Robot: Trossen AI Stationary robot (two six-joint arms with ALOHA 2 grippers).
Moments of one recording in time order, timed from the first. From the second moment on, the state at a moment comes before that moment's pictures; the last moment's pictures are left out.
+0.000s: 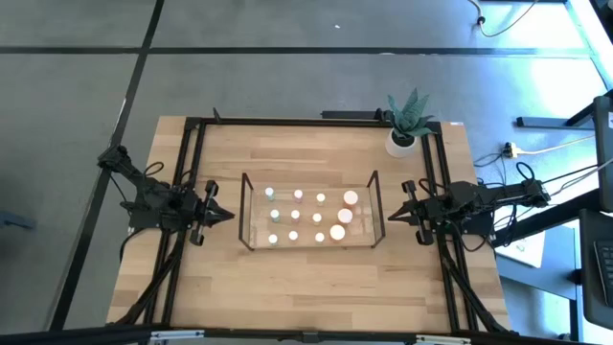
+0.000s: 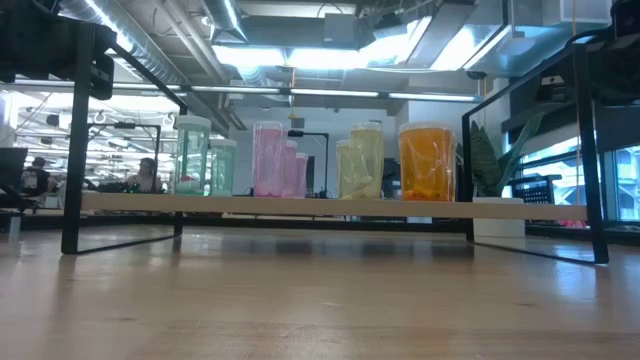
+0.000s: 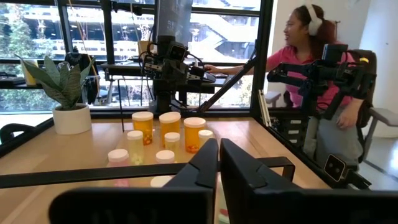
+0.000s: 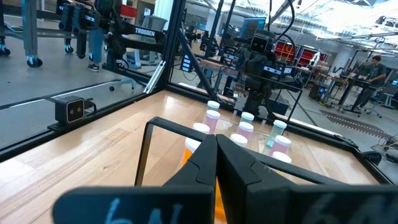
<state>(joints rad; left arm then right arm) -0.62 0.02 0.01 0.10 -0.51 -0.02 0.19 0.02 0.01 0.03 -0.10 -0.24</state>
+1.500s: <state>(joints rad) -0.62 0.02 0.01 0.10 -0.51 -0.02 0.19 0.02 0.01 0.03 -0.10 -0.24</state>
